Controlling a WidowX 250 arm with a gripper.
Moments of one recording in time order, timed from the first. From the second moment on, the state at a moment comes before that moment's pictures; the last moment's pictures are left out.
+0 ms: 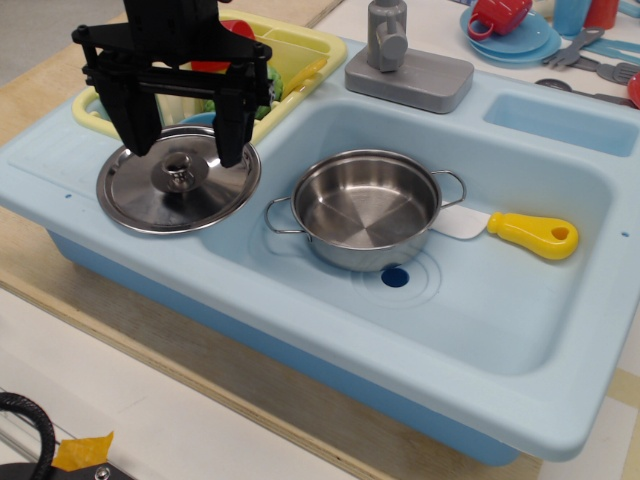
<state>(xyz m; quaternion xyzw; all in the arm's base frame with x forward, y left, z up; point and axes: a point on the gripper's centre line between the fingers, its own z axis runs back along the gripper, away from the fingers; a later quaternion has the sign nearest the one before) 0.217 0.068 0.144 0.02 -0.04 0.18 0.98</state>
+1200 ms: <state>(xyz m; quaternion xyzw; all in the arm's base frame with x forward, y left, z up) 0.211 0.081 0.121 0.00 -0.01 0.20 0.98</state>
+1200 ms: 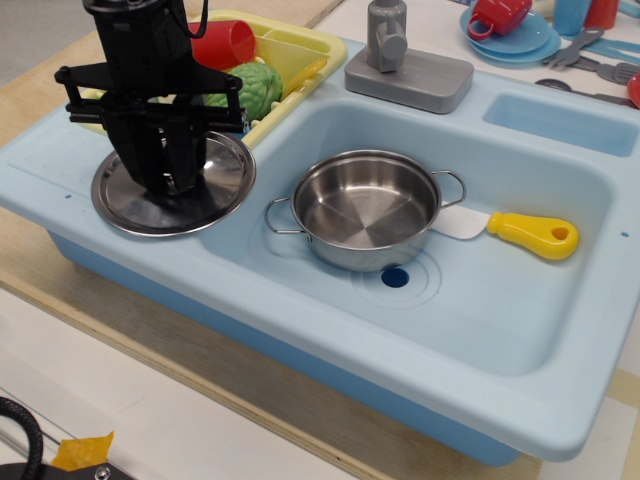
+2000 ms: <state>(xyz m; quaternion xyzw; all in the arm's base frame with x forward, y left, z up) 0.231 0.027 0.149 -0.01 -0.03 0.18 0.98</state>
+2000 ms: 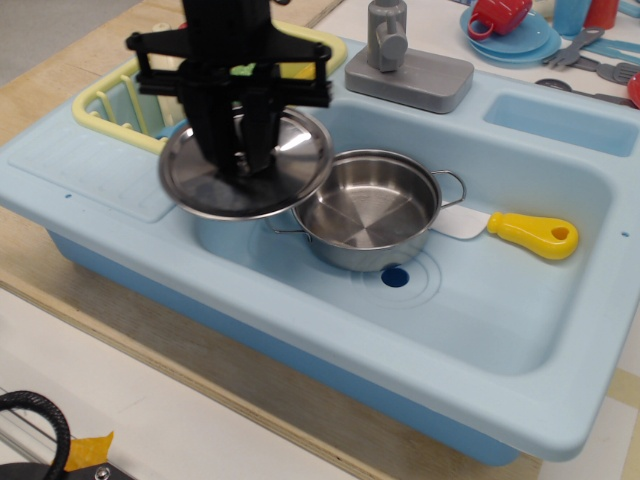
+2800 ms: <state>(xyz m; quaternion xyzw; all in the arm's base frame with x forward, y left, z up) 0.279 -0.010 0.110 -0.04 -0.01 0.11 0.99</state>
